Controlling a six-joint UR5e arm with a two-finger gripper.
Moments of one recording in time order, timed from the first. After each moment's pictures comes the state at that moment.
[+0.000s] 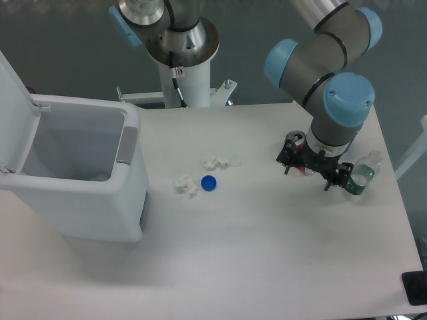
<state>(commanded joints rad) 2.70 -1.99 -1.50 -1.24 1.56 1.13</state>
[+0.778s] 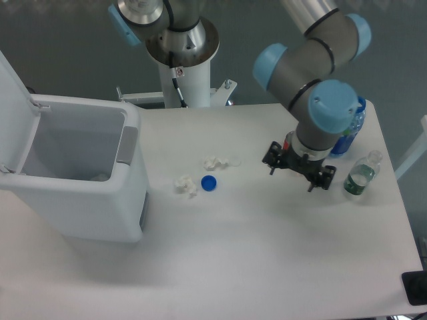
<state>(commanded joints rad) 2.61 -1.90 -1.65 -1.23 1.55 1.05</state>
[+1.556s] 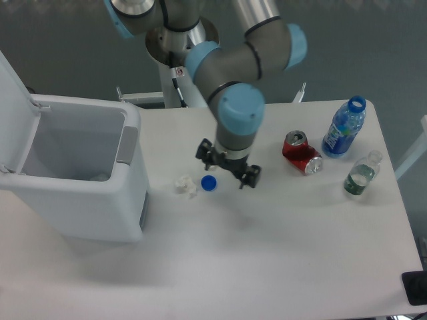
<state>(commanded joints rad) 2.42 -1.86 -1.85 -1.06 1.54 0.98</state>
